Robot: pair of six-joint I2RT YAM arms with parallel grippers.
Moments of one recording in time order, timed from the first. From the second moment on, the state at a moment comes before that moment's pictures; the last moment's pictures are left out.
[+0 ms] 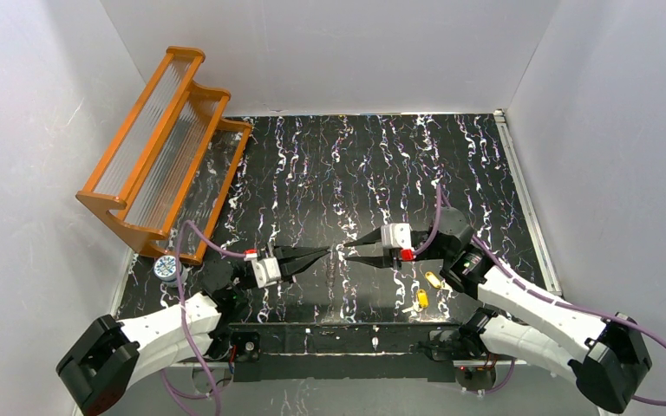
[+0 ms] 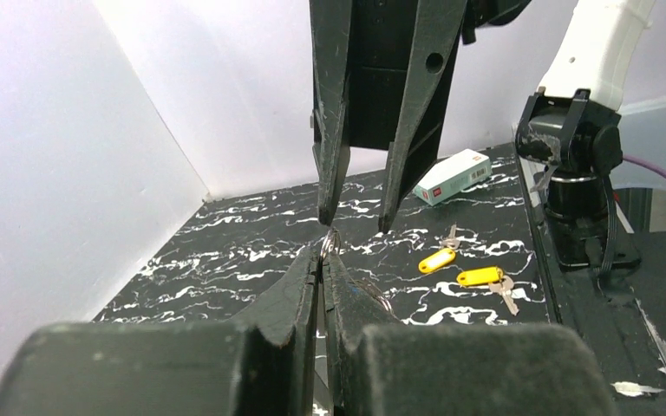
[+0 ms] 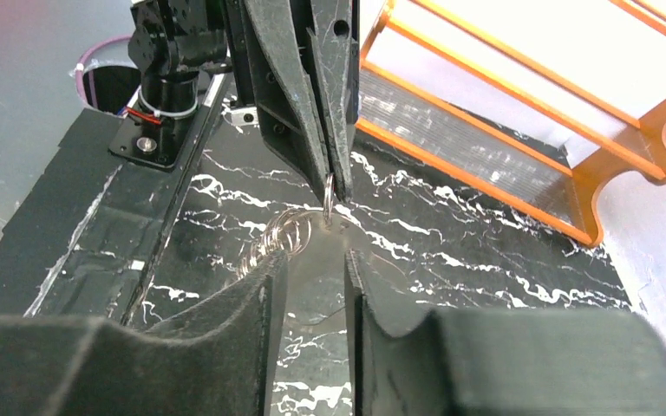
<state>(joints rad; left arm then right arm) -0.77 0.87 0.12 1.14 0.58 0.15 0.80 0.89 0.54 0.32 -0.85 -0.40</state>
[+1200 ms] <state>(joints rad) -0.77 0.94 0.12 1.25 0.58 0.06 0.81 1.08 0.55 0.59 -0.93 -0.23</state>
